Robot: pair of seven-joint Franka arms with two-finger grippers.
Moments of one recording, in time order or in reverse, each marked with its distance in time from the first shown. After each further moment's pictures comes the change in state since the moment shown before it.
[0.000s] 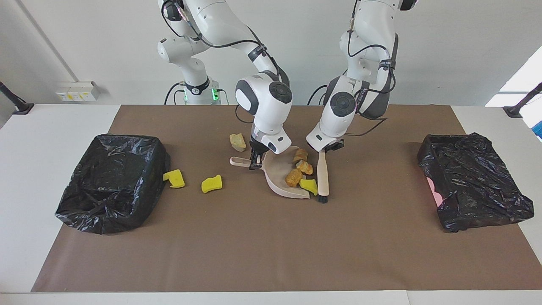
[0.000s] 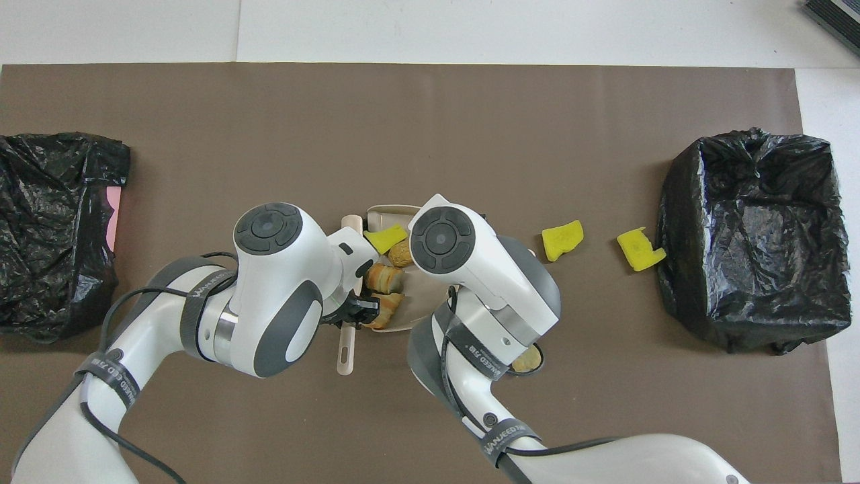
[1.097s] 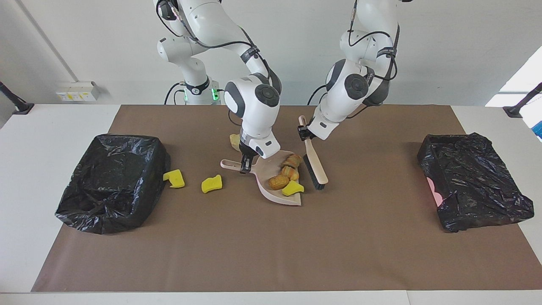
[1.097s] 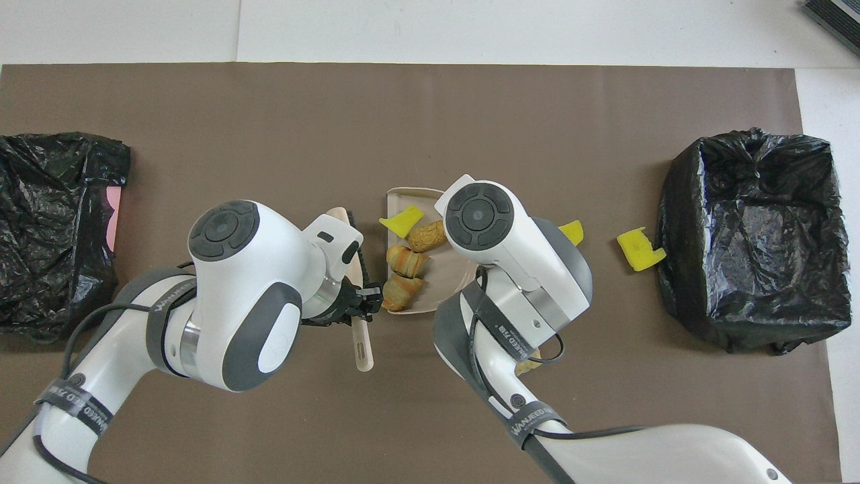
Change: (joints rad) left arm 0.013 -0.088 0.020 0.006 -0.053 -0.007 -0.163; right arm -0.071 -0.023 -0.004 0.006 0.009 0.000 -0.040
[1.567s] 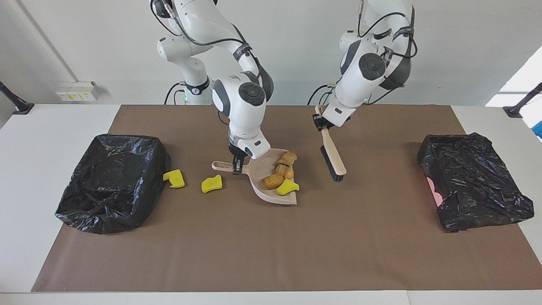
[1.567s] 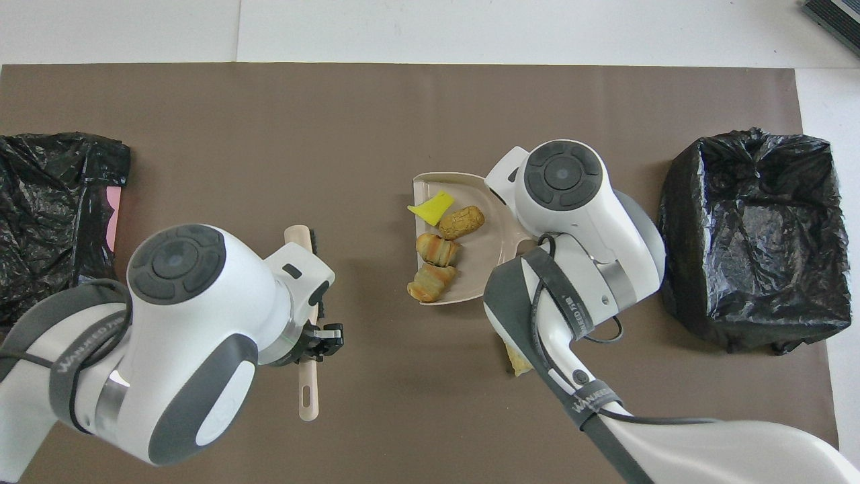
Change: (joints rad) left arm -0.022 -0.210 -0.032 -0.061 0.170 -0.234 -0.018; right arm -0.120 -0.063 -0.005 0.011 0.042 -0.046 -0.205
